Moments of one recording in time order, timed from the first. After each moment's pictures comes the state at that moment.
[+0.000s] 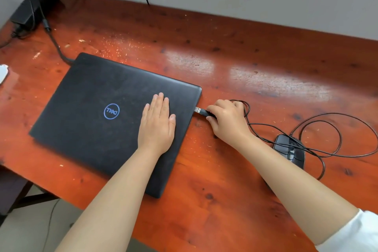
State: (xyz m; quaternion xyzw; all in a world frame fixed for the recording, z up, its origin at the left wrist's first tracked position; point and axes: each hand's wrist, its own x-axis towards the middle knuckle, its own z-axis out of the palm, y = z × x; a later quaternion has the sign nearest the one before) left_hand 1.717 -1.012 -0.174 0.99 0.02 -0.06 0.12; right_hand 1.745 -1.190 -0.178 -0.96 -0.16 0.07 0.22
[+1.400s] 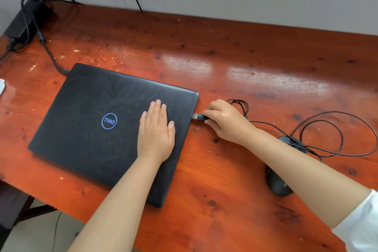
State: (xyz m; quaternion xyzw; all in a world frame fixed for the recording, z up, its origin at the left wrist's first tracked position) left_hand 1.717 -1.016 -0.173 0.99 0.02 -0.04 0.12; right_hand 1.759 -1.204 -0.175 -0.90 -0.32 0.02 0.30
